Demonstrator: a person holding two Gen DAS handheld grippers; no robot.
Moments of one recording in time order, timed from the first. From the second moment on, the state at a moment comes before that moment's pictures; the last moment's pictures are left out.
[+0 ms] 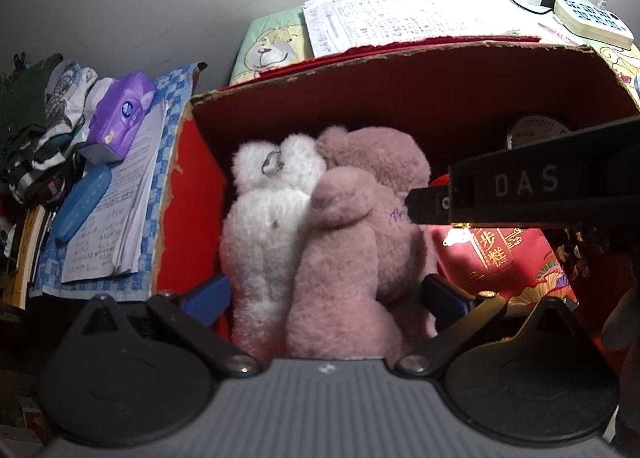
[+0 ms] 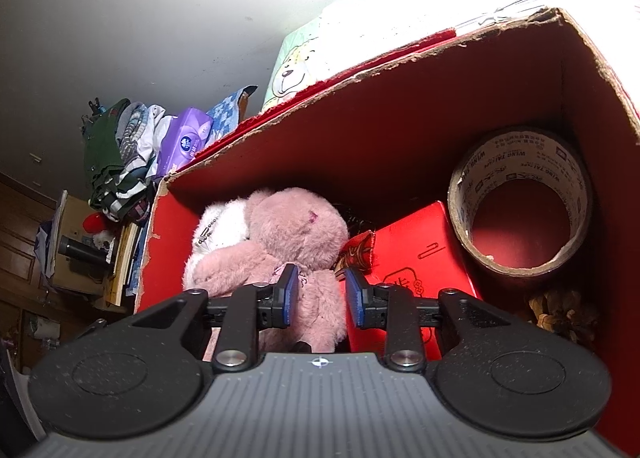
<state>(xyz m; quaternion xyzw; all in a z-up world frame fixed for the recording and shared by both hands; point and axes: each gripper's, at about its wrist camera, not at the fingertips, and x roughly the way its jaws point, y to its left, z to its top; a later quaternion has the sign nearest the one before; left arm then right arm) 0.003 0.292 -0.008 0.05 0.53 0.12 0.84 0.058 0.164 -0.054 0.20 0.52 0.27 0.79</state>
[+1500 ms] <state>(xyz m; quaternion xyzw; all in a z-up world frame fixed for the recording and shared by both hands) -0.056 0.242 0.043 0.02 0.48 0.15 0.87 -0.015 0.093 -0.005 0.18 0.38 0.32 0.85</state>
